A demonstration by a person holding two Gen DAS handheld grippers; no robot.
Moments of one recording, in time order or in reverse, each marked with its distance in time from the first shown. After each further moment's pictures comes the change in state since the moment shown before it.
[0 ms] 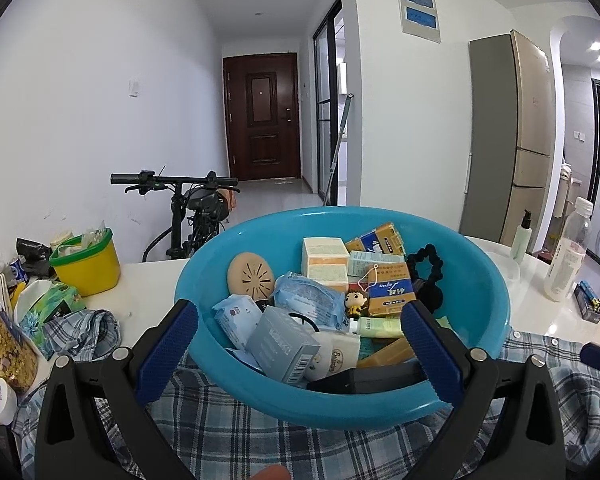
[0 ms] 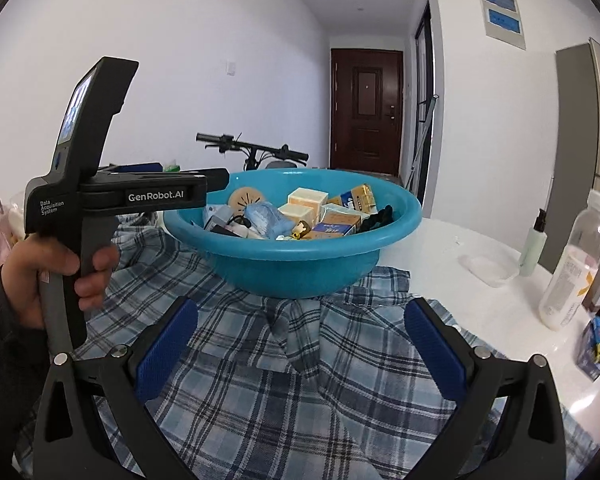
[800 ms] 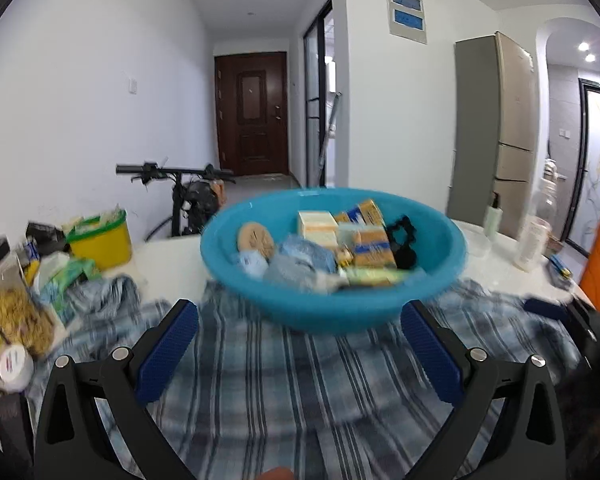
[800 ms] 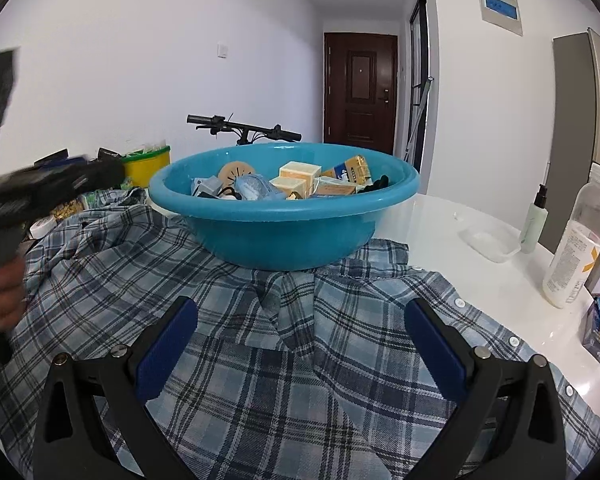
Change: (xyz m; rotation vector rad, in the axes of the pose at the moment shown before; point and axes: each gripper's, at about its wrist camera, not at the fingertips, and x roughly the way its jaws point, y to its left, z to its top) left arm -0.079 0.017 -0.049 0.000 0.018 -0.067; right arm 0.013 0.000 -0.015 -0.008 0.066 -0.037
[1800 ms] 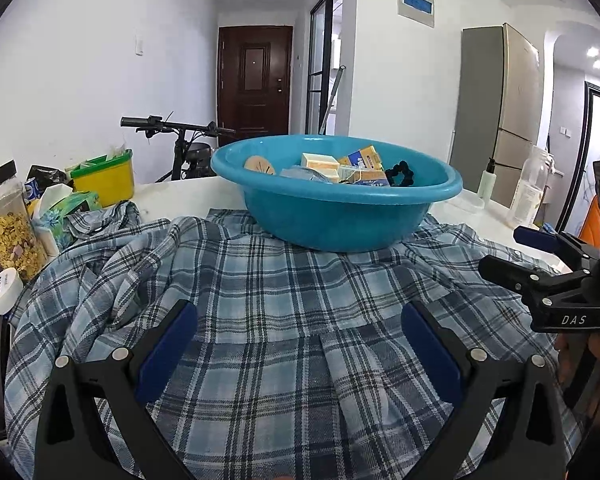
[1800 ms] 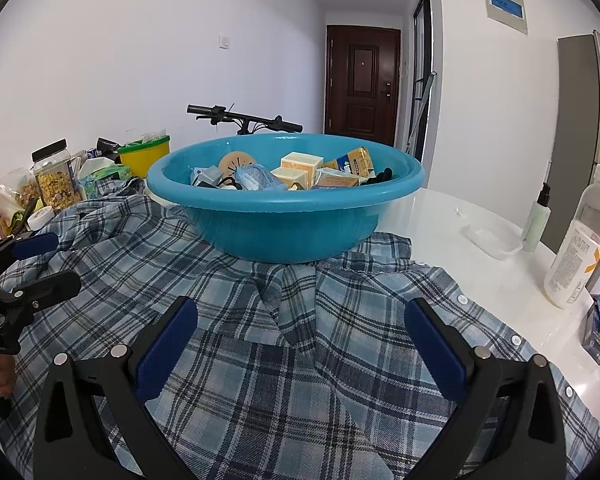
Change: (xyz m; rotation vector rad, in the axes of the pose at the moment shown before) left arm -0.008 0.010 -0.059 -0.049 0.089 -0.004; right arm 0.007 0.004 0.001 -0.011 0.033 -0.003
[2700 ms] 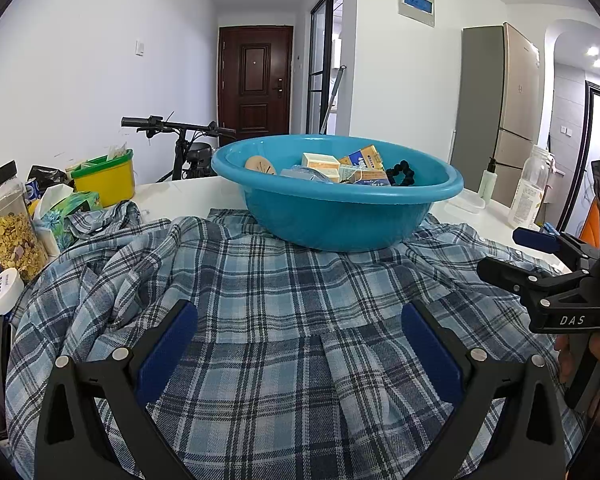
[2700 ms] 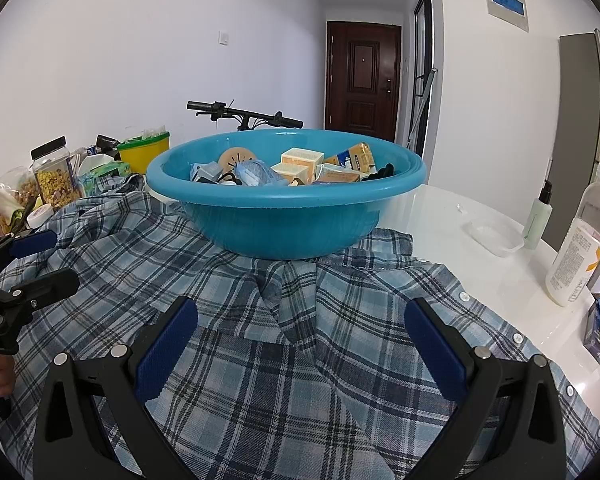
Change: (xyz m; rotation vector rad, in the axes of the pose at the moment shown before) left arm 0.000 0.000 0.000 0.001 0.000 -0.001; right arm 0.002 -0.001 -0.003 0.001 0.012 0.002
